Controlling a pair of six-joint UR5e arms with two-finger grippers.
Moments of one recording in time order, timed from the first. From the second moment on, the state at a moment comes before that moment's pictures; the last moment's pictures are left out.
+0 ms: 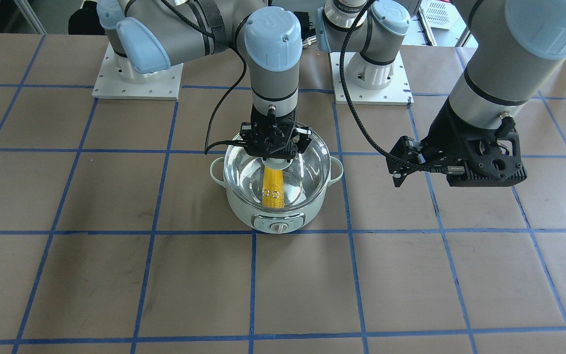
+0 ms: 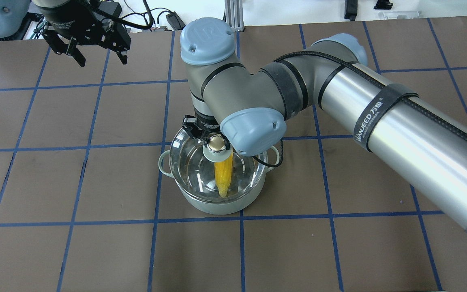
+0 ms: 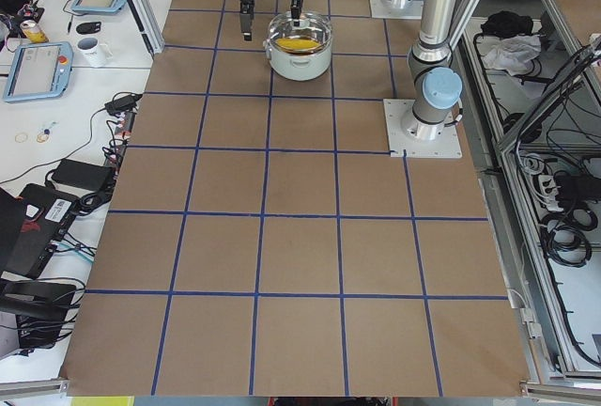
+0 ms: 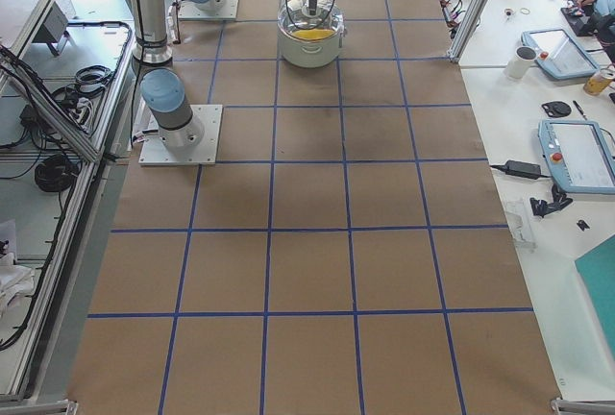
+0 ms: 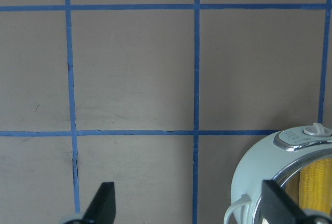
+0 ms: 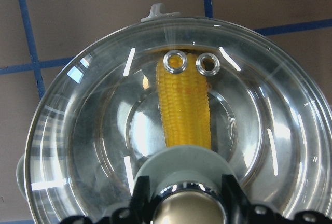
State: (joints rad) left arm -1.52 -1.77 -1.36 -1.54 1.58 0.04; right arm 2.06 -1.28 1.58 -1.88 -1.50 0.62
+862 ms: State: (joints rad) left arm -1.52 -1.77 -1.36 -1.54 1.59 0.04; right arm 2.06 -1.28 1.59 -1.88 -1.51 0.61
